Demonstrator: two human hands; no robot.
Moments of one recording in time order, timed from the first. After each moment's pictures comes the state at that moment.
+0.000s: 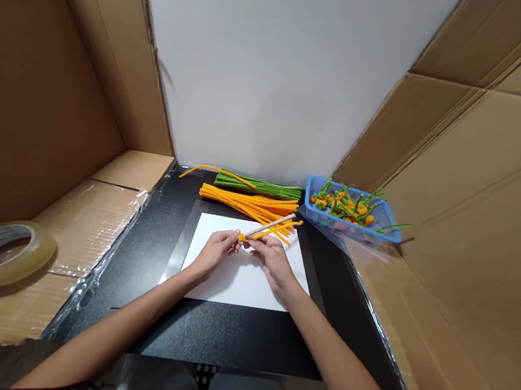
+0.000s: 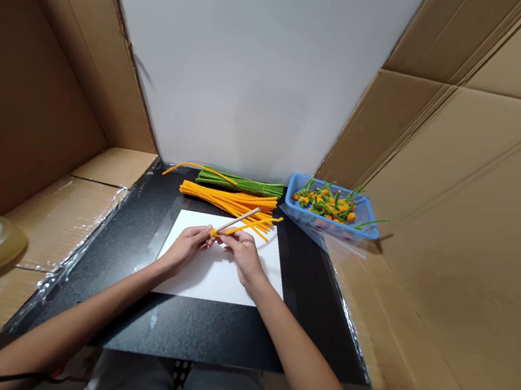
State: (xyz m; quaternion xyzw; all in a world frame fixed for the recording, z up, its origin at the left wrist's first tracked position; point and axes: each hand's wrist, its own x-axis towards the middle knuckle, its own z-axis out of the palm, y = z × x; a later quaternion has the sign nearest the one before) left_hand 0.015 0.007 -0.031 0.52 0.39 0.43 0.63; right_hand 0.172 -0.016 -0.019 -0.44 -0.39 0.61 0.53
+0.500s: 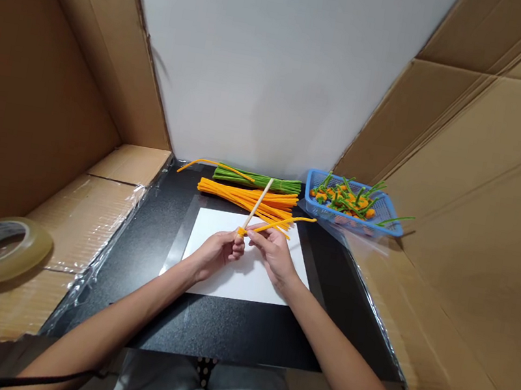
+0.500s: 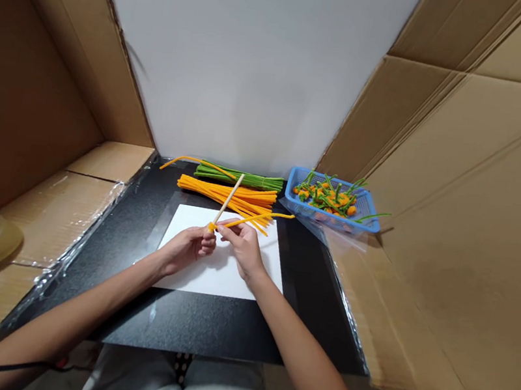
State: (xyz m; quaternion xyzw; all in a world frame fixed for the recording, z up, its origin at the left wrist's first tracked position) left_hand 0.018 -0.004 -0.010 0.40 0.35 0.34 0.78; right_hand 0.171 -0.017 -0.012 -0.42 -0.42 0.57 0.57
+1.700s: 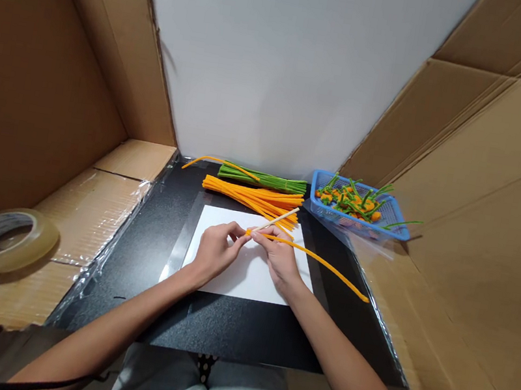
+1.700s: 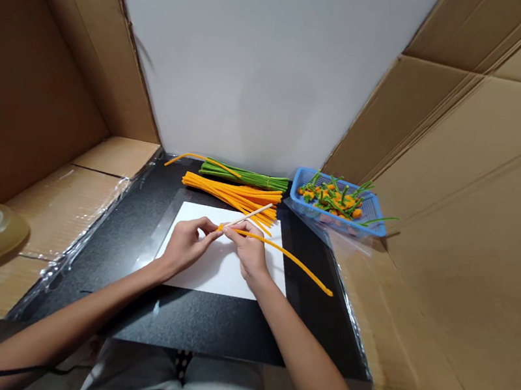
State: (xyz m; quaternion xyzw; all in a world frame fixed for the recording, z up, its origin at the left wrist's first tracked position) left_hand 0.009 -0.010 -0.022 0.73 0.48 0.41 0.26; right_hand 0.167 -0.017 -0.022 -0.43 -0.35 0.57 0.60
